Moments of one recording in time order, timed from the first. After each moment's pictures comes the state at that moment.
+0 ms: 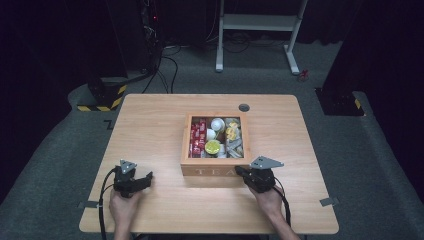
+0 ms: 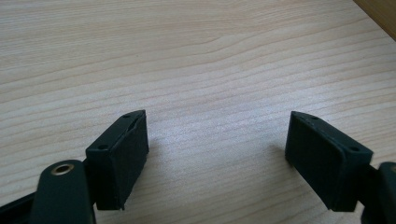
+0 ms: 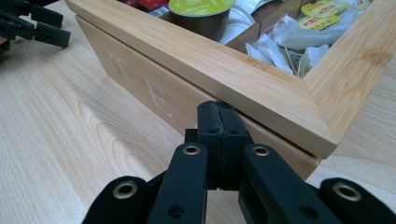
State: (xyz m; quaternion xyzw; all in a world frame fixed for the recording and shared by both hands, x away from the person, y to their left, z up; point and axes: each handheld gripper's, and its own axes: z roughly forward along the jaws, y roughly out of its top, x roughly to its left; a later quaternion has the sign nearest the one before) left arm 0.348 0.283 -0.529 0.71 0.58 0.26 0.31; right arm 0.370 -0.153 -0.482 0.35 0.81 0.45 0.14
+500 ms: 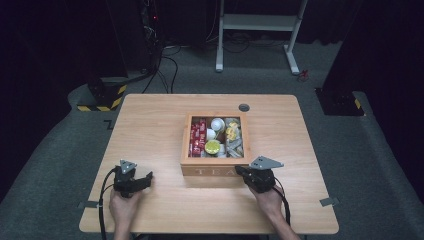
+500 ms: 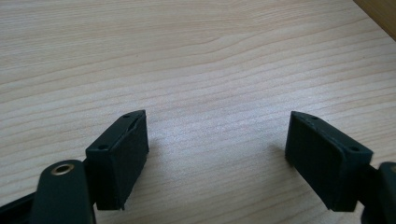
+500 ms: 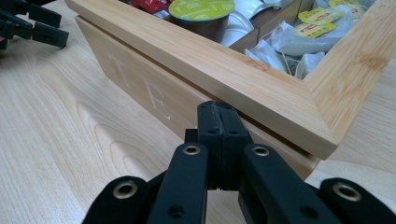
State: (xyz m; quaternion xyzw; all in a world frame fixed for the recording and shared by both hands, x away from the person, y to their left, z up) left arm 0.348 0.283 -0.529 0.71 0.58 0.26 0.31; right arm 0.368 -0.153 -0.480 0.35 0.81 0.45 0.15
